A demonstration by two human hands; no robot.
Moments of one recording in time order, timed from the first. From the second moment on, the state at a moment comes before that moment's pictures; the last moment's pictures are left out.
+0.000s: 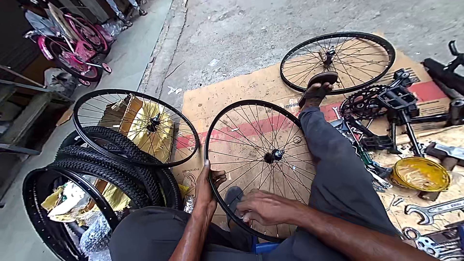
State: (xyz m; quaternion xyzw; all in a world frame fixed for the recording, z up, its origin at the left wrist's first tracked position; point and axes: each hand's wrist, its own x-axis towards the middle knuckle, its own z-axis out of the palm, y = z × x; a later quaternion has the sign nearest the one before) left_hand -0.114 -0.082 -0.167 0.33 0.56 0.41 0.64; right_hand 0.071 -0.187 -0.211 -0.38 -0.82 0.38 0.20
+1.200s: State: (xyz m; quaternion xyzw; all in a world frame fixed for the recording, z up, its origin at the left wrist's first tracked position) left_hand -0.106 -0.080 -0.168 0.33 0.60 0.38 0.62; right_hand 0.078 -0.185 -0.213 -0.43 -0.72 0.50 0.18
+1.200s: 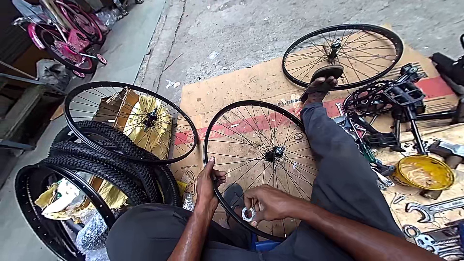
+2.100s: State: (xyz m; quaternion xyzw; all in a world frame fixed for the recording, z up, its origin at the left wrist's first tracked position) left_hand -0.103 -0.078 -0.168 0.33 0.60 0.39 0.62; right_hand 0.078 -0.180 -0.210 -0.40 -0.77 0.48 0.13
